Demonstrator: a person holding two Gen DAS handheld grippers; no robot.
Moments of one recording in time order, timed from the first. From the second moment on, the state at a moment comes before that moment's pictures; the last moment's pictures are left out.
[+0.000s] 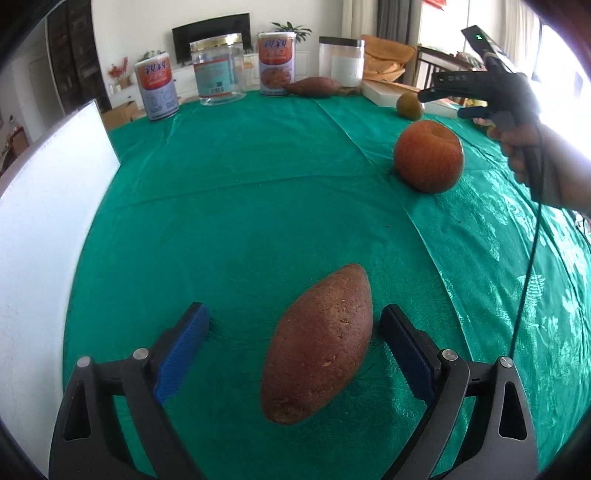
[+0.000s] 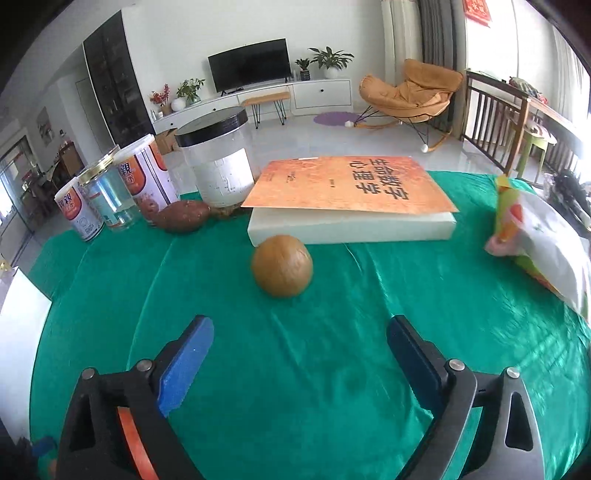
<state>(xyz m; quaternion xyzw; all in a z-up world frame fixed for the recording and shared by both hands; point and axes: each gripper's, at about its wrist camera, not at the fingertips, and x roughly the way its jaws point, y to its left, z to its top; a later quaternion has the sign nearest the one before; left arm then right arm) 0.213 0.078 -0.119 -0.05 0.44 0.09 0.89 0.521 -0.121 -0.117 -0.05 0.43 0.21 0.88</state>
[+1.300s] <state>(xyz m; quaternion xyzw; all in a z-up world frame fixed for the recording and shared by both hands) 0.213 0.079 -0.120 -0.05 0.44 0.09 0.89 0.219 -0.198 -0.156 -0.08 0.45 0.15 0.88</state>
